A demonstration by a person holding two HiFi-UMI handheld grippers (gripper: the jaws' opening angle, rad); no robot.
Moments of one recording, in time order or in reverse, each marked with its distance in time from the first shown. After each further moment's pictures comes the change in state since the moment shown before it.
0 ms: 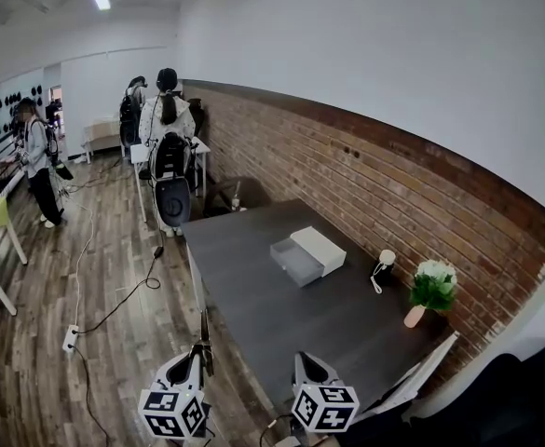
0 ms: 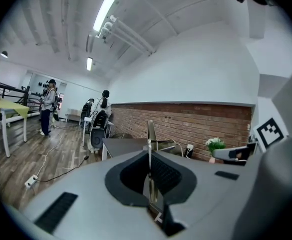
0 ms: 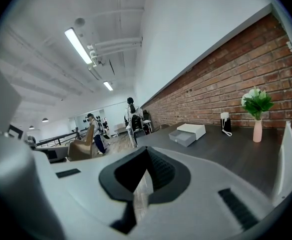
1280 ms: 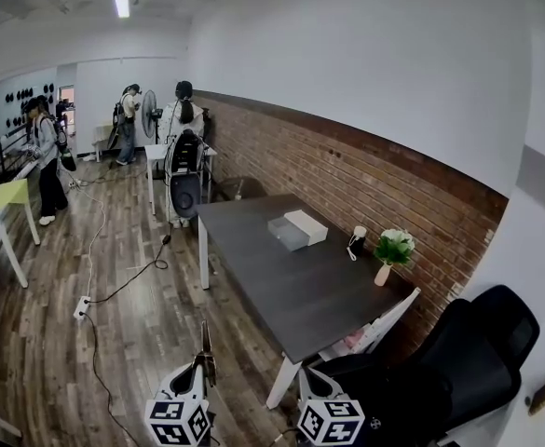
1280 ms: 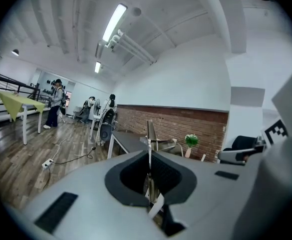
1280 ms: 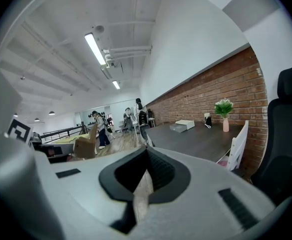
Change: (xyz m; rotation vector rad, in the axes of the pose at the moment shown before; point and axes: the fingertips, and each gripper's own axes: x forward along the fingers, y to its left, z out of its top) left arm -0.358 -0.082 -0.087 -0.059 -0.006 0.024; right arm -0.358 0.099 -0.112 -0.066 0.008 0.014
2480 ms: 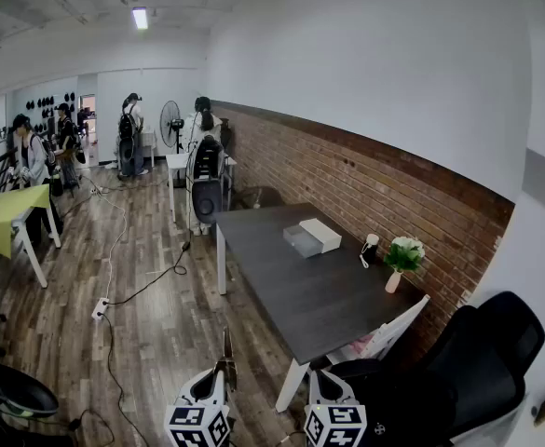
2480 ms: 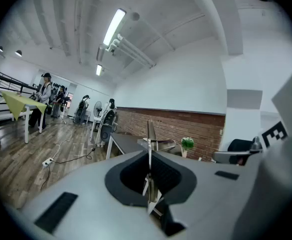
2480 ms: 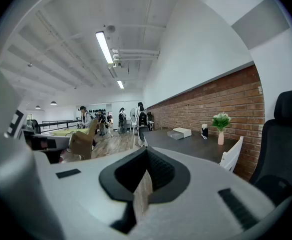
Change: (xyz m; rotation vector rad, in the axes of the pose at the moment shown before) left arm -0.036 -0.067 0.003 -0.022 -0.022 0.004; right arm -0.045 -0.018 0.015 -0.122 -0.028 -0.032
